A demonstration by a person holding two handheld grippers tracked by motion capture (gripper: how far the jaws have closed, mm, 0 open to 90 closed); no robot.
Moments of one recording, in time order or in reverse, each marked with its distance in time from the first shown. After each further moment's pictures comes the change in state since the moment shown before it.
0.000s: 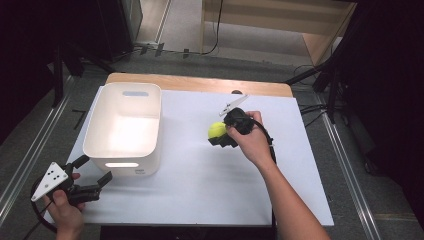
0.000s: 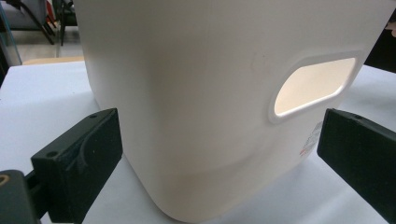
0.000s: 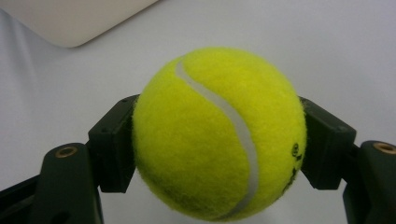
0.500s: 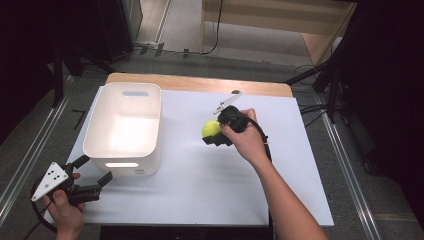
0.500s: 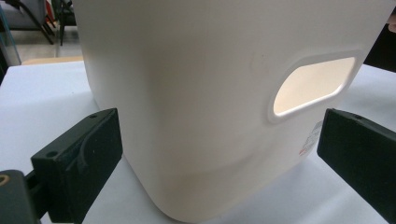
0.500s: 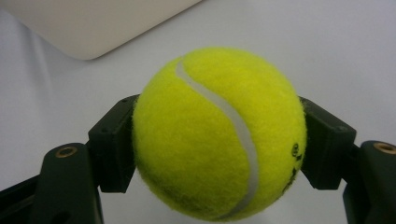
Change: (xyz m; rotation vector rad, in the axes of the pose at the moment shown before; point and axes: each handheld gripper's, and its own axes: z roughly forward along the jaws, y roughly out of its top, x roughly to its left) left arm 0.000 0.000 0.000 0.000 -0.002 0.000; right arm 0.008 0.015 0.003 -0.009 0.030 -0.029
